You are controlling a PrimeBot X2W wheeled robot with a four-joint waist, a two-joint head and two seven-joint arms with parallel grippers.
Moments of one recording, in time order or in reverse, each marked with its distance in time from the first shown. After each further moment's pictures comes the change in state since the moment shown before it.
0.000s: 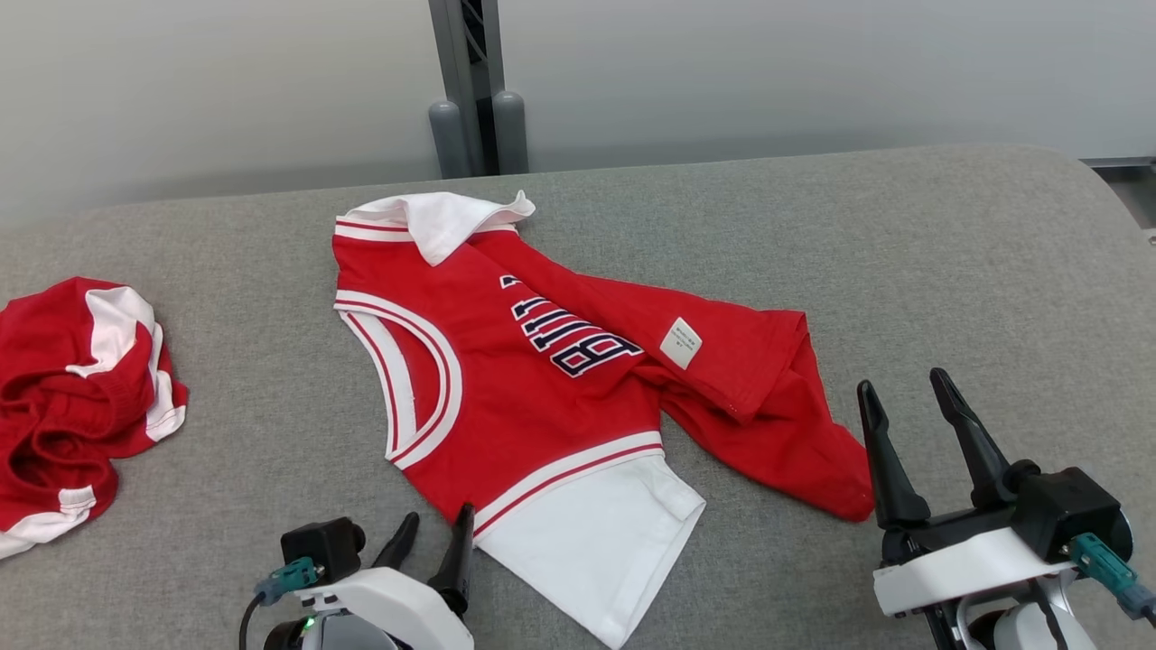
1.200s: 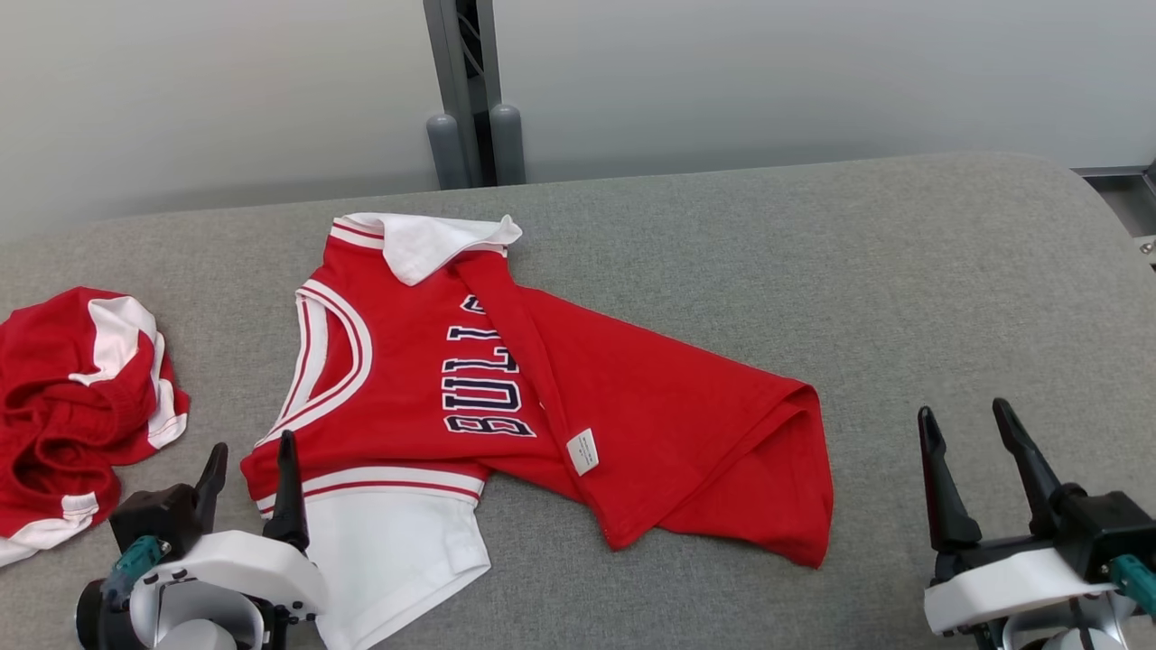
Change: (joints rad) left arm -0.049 0.200 0.073 -0.033 0.065 0.132 -0.145; right arm 0.034 0.000 -0.123 0.044 -0.082 0.000 0.000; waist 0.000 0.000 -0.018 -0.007
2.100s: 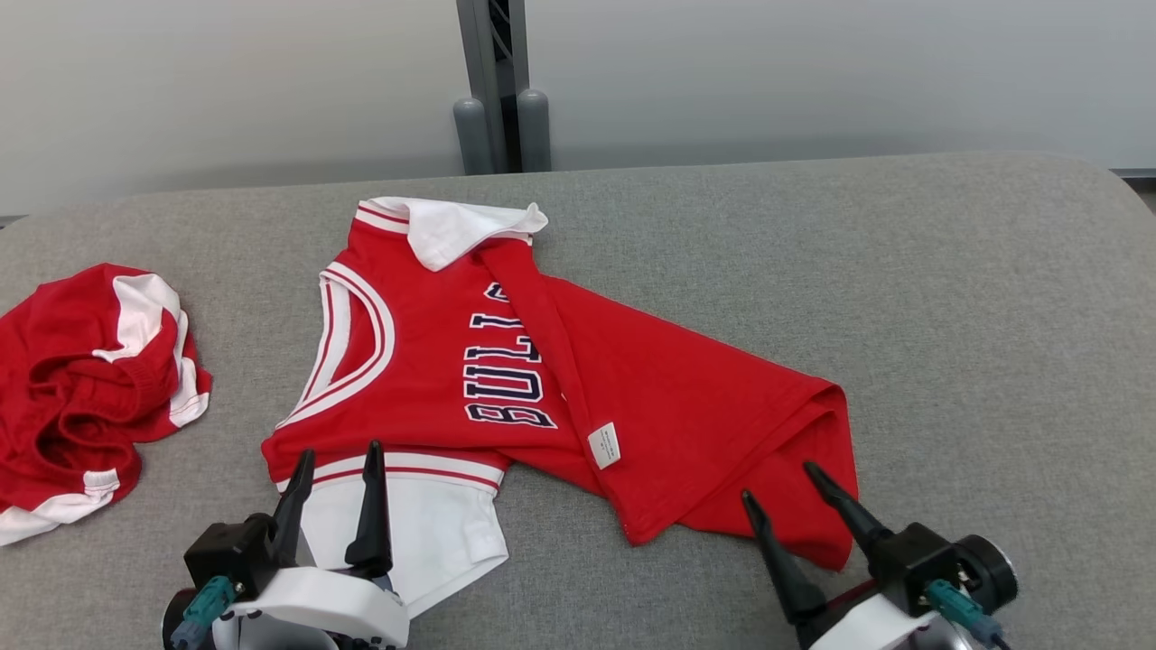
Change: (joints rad) left arm 0.137 -0.142 0.040 -0.206 0.123 -0.045 -0.012; right arm -0.020 -0.033 0.329 0.112 0.020 0.000 0.000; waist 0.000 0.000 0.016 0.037
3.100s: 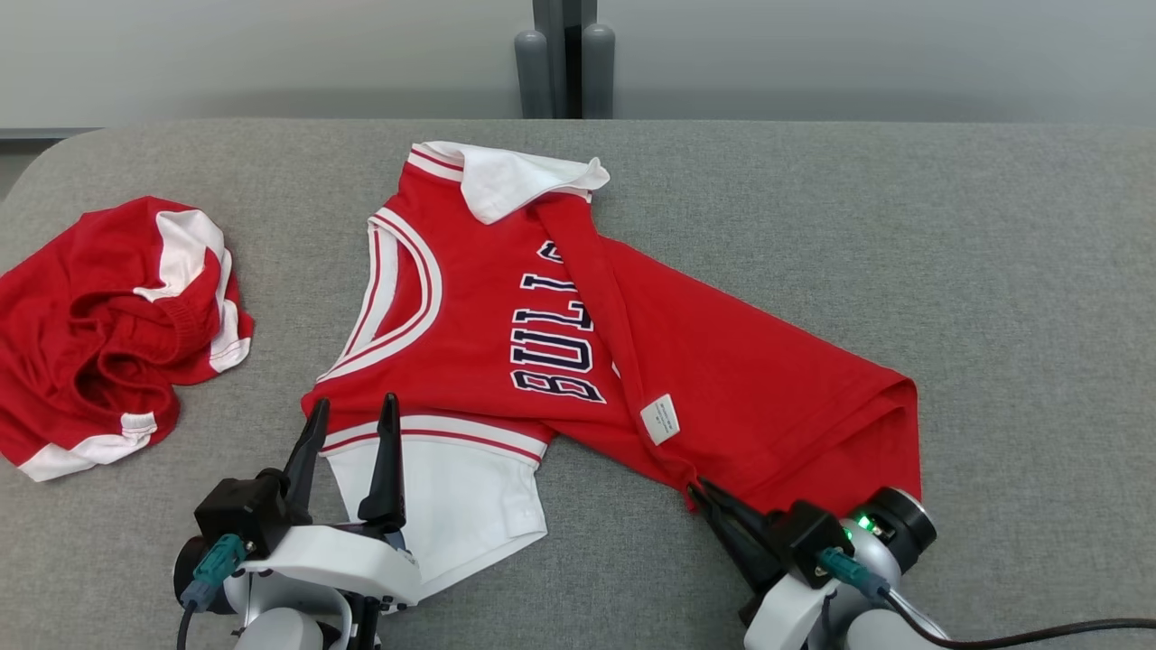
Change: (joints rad) left arm -0.087 -0.046 0.043 0.028 0.072 -0.064 0.000; right arm -0.228 -0.033 0.317 0.256 -0.019 0.000 0.000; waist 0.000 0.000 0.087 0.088
